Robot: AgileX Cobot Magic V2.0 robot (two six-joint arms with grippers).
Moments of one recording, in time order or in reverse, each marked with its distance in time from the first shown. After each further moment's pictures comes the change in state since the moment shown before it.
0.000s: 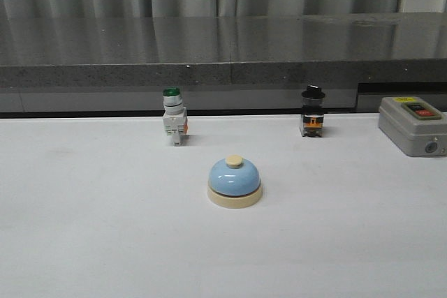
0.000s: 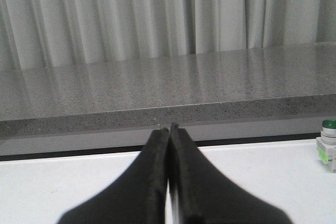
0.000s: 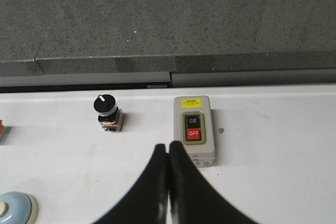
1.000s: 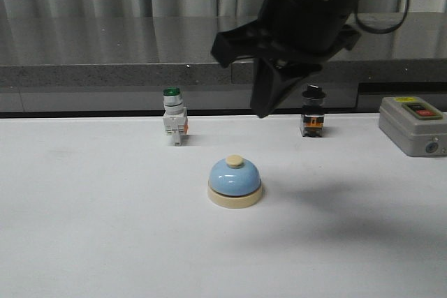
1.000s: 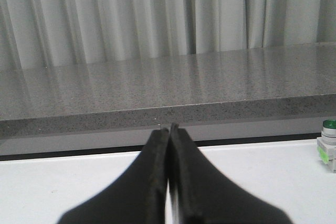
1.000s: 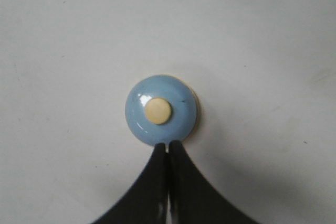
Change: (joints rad) left arm 0.000 0.000 0.000 0.000 0.000 0.000; right arm 0.559 0.761 -0.375 0.021 0.186 -0.110
